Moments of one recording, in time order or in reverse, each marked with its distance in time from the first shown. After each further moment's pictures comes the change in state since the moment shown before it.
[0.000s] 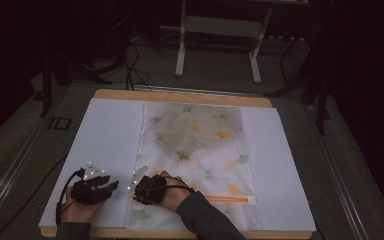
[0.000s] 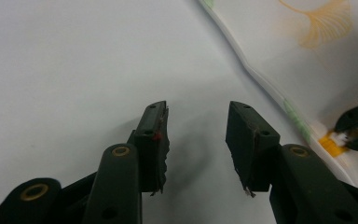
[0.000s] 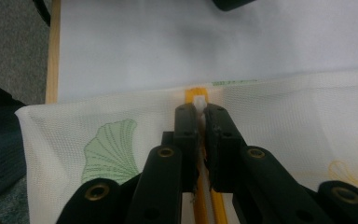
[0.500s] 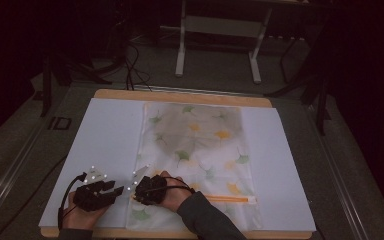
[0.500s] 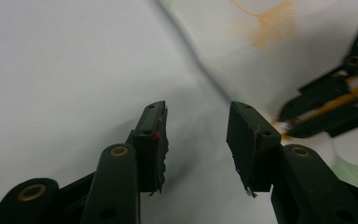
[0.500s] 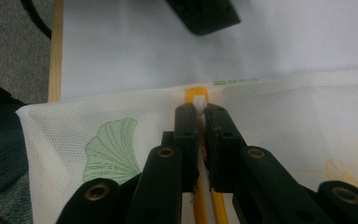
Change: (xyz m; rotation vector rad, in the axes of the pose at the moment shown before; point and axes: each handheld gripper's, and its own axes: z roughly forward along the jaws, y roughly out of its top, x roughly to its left) left arm -0.015 -0.003 -0.010 -0.014 -0.101 -0.027; right arm 0.002 0.000 -0.003 0.000 -0.009 -0.002
